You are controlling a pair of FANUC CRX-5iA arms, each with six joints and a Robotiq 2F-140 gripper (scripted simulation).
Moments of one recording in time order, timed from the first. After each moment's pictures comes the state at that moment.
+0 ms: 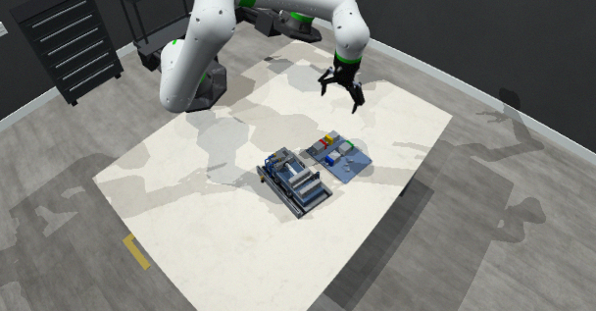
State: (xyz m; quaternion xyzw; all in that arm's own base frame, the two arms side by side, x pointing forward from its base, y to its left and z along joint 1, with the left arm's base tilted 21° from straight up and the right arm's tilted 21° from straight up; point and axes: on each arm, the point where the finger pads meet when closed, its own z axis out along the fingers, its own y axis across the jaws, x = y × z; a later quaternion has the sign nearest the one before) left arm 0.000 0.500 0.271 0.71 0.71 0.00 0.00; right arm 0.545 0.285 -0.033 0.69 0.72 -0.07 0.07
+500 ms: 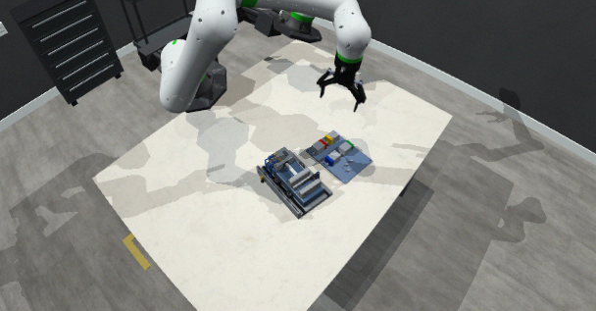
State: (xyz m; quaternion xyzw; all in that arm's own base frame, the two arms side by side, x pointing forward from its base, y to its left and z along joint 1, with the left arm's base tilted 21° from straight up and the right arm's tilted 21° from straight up) left arm 0.000 0.500 0.271 0.71 0.71 0.00 0.00; right arm 0.545 0.285 -0.033 0.63 0.77 -0.08 0.06
